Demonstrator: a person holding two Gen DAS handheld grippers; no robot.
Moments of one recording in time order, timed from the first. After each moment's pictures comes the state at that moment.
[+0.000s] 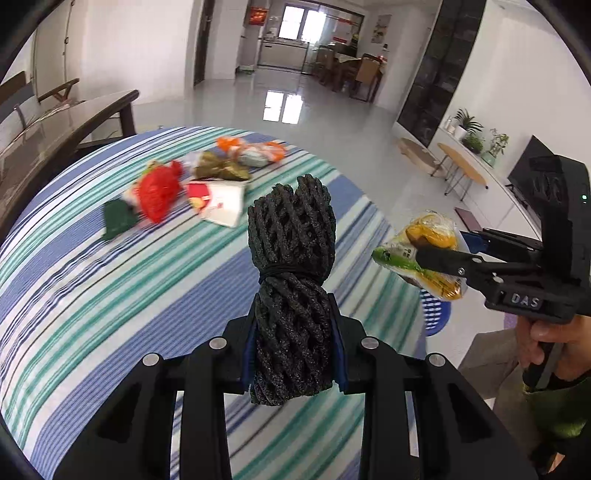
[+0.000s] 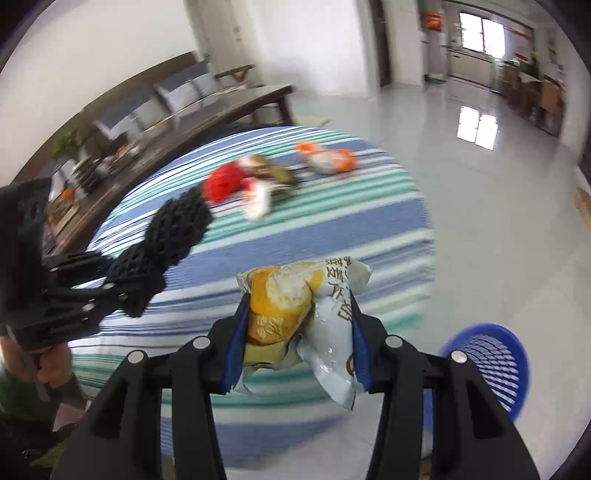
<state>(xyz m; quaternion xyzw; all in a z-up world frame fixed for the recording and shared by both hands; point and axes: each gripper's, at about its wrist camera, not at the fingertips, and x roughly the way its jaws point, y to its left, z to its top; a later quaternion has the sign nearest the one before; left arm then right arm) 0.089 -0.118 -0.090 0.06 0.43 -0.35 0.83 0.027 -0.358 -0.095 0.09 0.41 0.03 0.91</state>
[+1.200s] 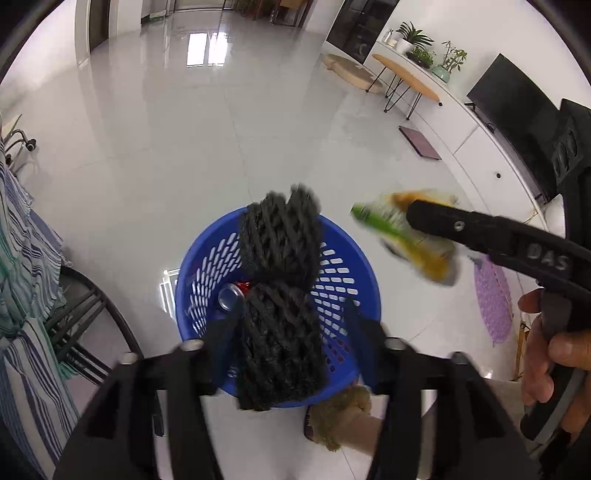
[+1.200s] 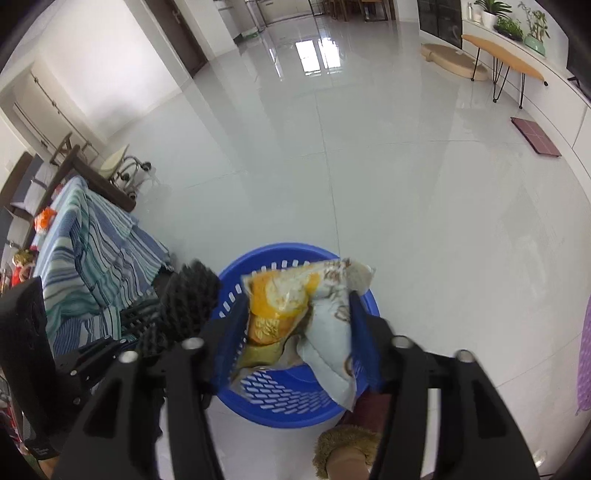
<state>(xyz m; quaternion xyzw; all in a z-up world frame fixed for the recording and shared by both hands) 0.045 -0.489 -0.259 0.13 0.52 -0.44 0.72 -0.055 -0.655 -0.219 0.28 0.44 -0.19 0.83</state>
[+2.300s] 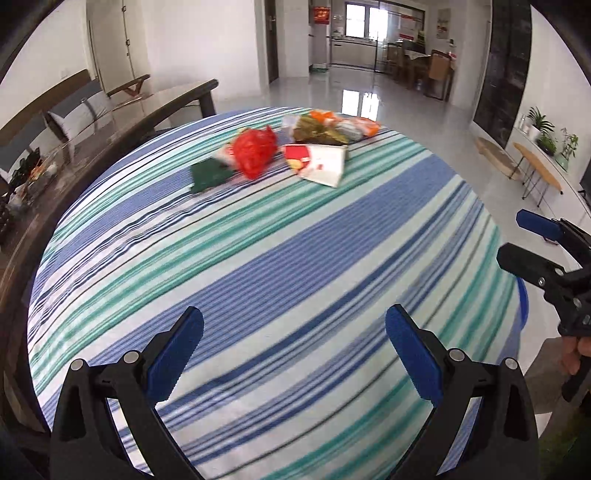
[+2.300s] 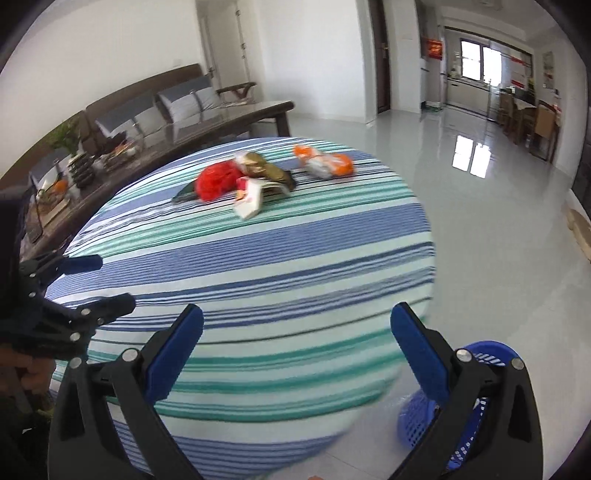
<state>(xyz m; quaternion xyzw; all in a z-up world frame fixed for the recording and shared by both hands) 0.093 -0.069 -0.127 0.10 0.43 -0.18 0.88 0.056 -0.288 -0.128 0.05 0.38 0.09 0.92</state>
